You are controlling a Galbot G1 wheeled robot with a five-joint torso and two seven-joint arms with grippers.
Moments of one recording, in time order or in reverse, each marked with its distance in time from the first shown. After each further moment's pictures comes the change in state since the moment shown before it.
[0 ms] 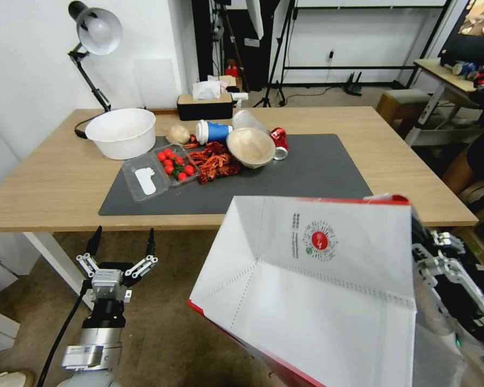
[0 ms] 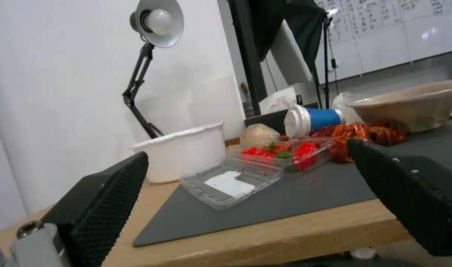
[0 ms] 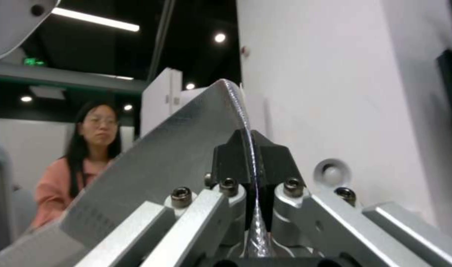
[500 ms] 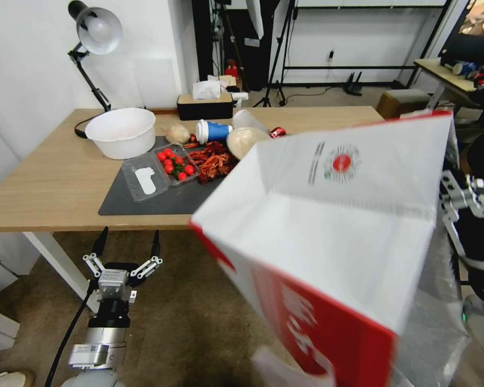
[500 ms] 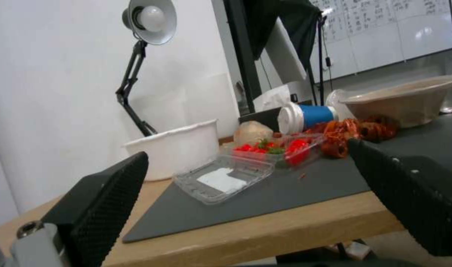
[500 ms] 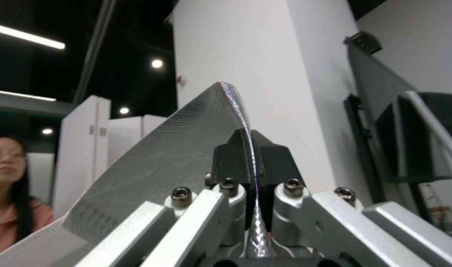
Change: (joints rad) left arm -0.002 0.007 0.014 0.012 0.008 -0.006 -0.003; right arm 0.070 -0.051 -0.027 0.092 0.017 0.086 0.380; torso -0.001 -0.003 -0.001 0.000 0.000
